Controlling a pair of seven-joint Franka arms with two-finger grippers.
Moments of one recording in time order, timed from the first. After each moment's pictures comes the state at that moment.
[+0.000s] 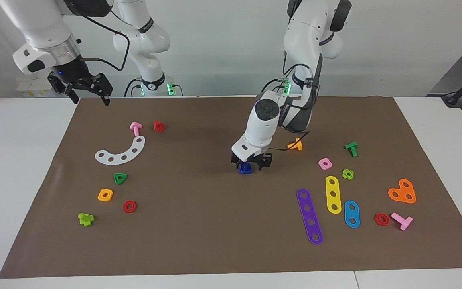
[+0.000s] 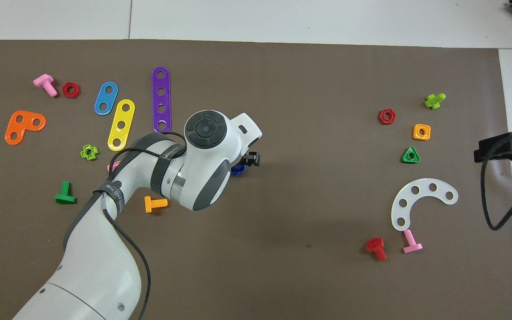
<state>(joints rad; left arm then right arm) -0.58 0.45 -0.04 -1.76 -0.08 2.26 -0.37 0.08 -0.05 -0.12 -1.59 -0.01 1.51 0.07</state>
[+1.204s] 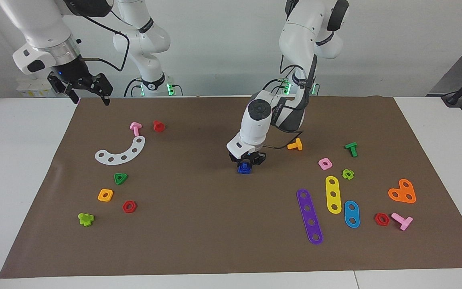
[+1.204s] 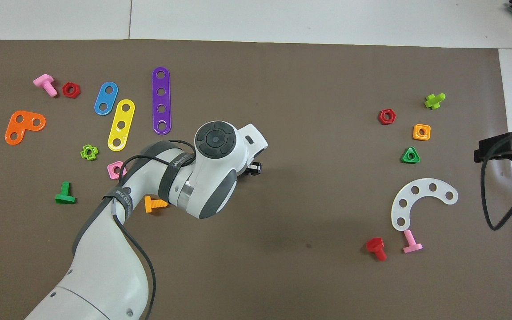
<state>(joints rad) -0.61 0.45 -0.03 -1.78 -0.08 2.25 -0.37 0.08 -0.05 -0.12 -1.59 -0.01 1.51 0.07</state>
